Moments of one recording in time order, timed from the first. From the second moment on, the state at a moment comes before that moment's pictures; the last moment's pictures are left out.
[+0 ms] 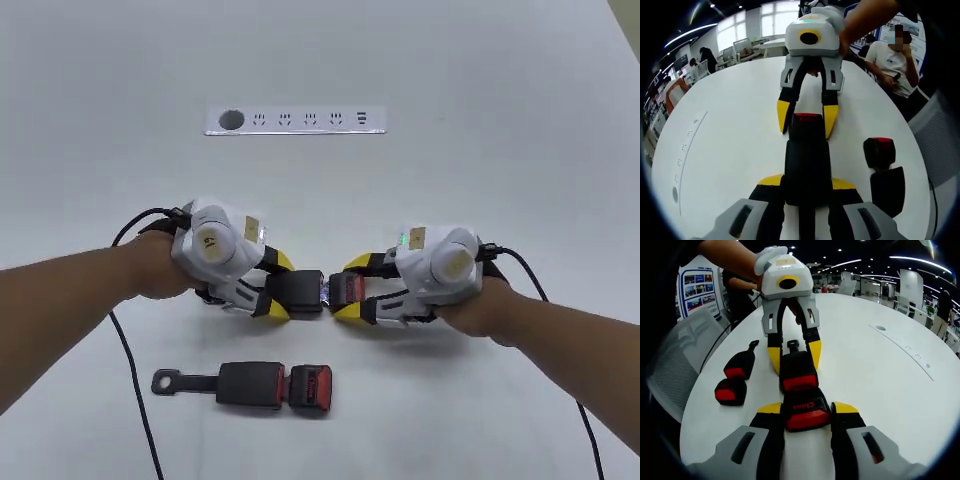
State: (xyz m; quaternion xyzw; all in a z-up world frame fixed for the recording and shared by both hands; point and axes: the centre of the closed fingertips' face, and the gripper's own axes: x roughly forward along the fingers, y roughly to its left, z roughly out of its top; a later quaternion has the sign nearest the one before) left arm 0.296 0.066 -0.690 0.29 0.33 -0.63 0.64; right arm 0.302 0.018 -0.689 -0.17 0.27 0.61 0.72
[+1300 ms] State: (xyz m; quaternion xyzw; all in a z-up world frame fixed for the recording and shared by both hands) left arm 0.298 0.068 -0.690 0.29 0.33 -0.63 0.63; right arm 0.300 0.003 -0.690 -0.18 0.27 0.61 0.72
